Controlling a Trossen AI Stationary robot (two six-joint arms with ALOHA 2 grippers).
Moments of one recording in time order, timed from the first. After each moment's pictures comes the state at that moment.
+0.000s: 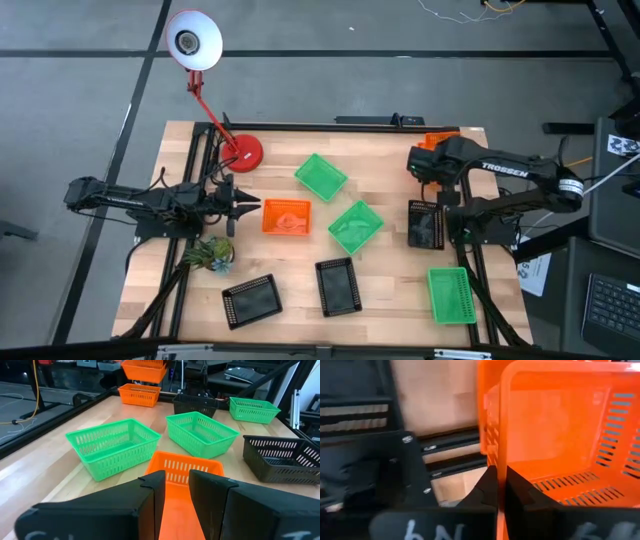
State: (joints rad) left arm -0.05 0.26 0.01 0.16 -0.23 -0.13; right arm -0.42 1.19 0.93 -1.48 0.42 -0.29
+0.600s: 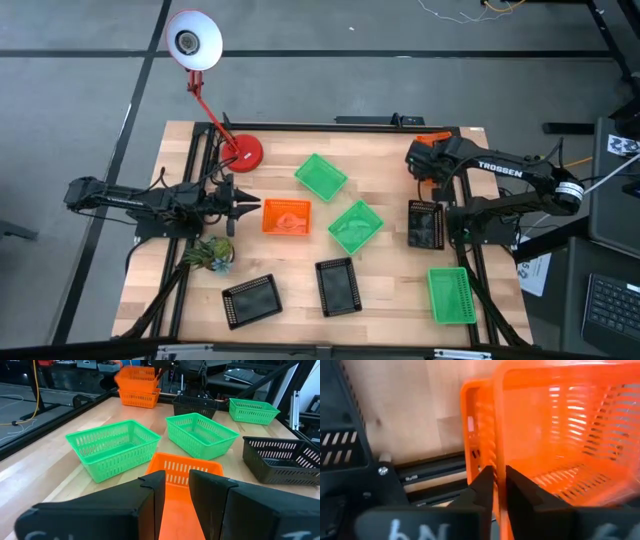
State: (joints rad) left arm -0.05 0.26 0.01 0.16 -0.23 -0.13; right arm -0.54 1.19 0.83 -1.25 0.43 -0.45
